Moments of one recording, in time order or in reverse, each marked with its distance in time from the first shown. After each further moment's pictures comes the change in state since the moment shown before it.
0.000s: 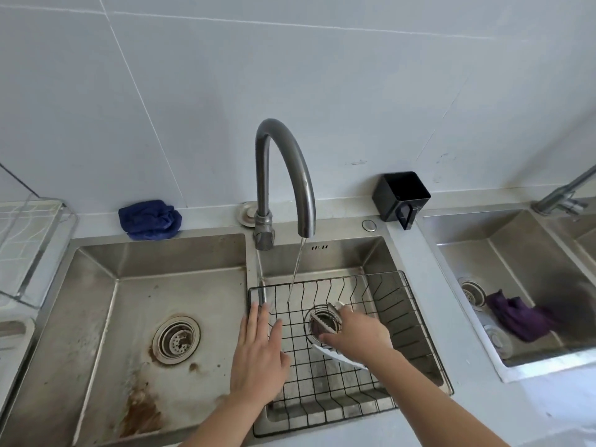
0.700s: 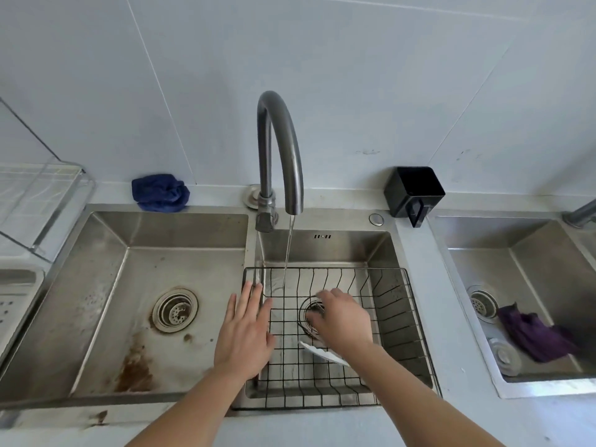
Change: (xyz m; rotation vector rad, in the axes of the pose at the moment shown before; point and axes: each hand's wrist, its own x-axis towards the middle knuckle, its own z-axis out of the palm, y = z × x) left_hand 0.001 0.003 0.003 0.067 0.009 -0.077; right_hand 0.012 0.000 0.016 0.038 0.266 -0.323
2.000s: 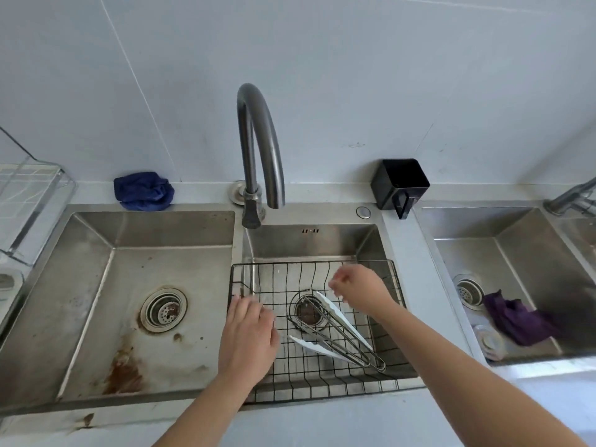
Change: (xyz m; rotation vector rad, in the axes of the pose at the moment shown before) left_hand -0.010 0.038 -0.024 -0.154 0.071 -0.017; right_hand 0.022 0.043 -0.069 0.295 -0.192 0.168
